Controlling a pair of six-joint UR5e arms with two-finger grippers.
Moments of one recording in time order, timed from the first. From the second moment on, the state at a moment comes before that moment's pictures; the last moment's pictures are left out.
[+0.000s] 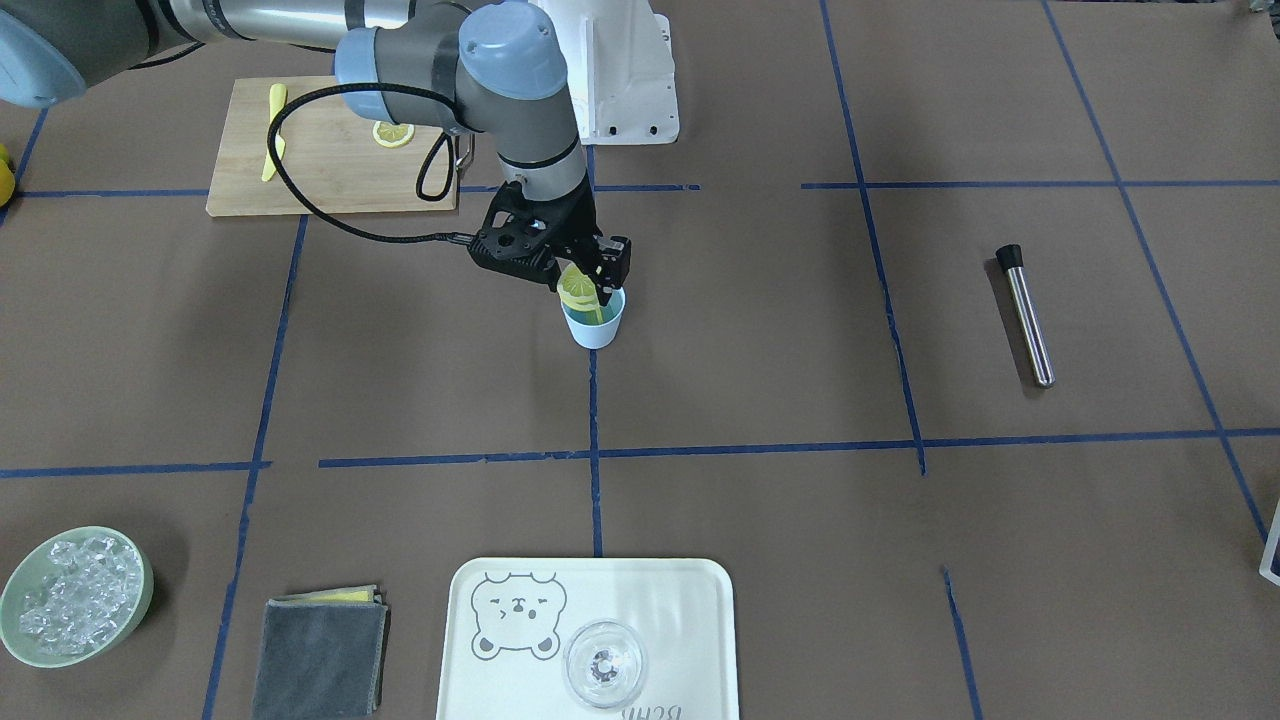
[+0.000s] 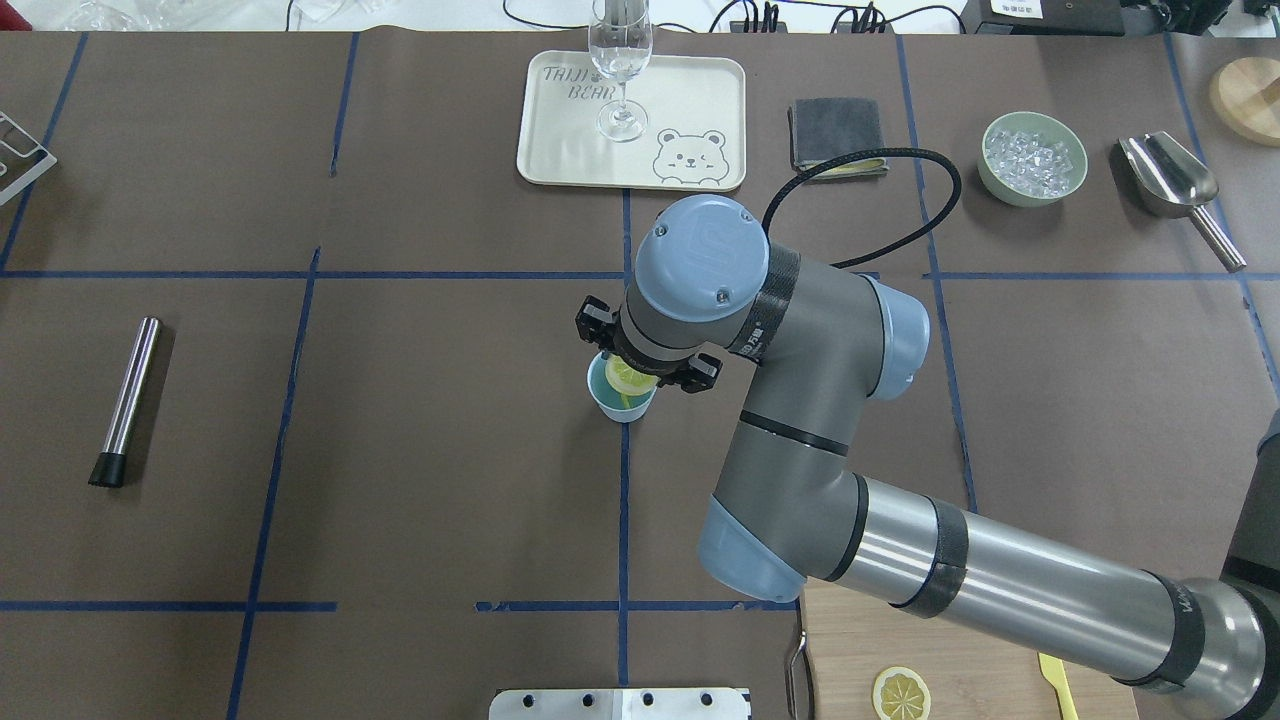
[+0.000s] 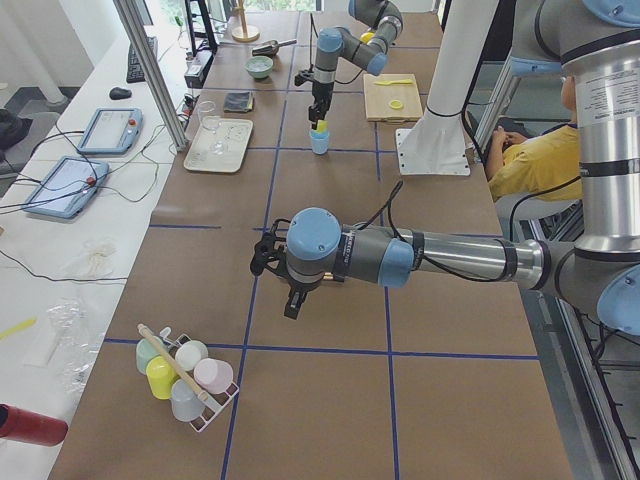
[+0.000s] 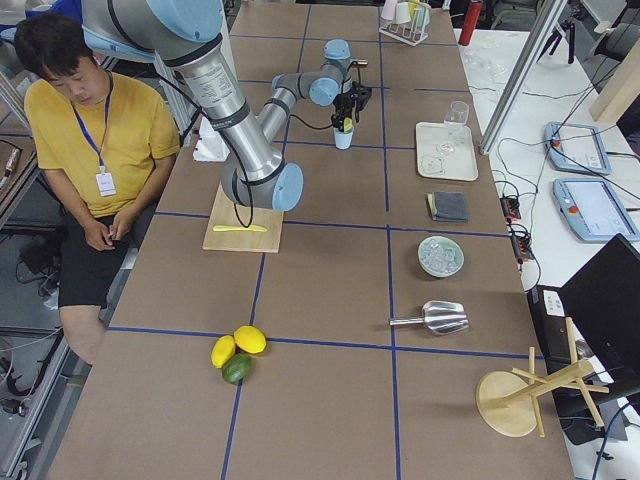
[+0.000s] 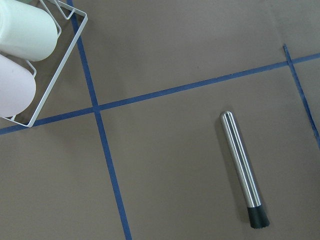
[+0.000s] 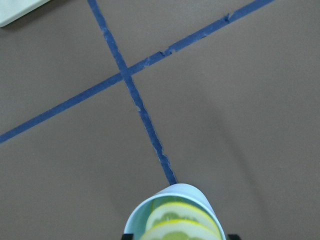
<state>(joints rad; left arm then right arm) -1.60 -1.38 -1.86 -1.70 -2.54 0.11 0.49 -0.81 1.65 -1.51 1.82 1.71</state>
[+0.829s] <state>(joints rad) -1.48 -1.44 -1.73 -1.86 -2.51 -0.06 0.56 -0.90 1.75 -1.51 1.93 1.67</state>
